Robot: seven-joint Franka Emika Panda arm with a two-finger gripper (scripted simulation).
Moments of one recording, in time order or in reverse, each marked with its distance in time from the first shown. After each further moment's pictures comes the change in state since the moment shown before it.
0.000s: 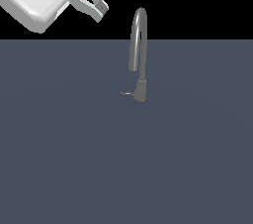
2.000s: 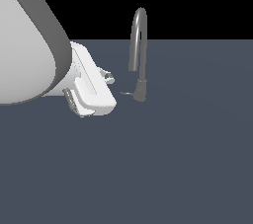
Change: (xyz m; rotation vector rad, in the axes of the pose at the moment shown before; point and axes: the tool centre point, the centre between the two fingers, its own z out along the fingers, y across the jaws) arm 0.104 -0.033 0.113 -0.617 -0.069 -0.617
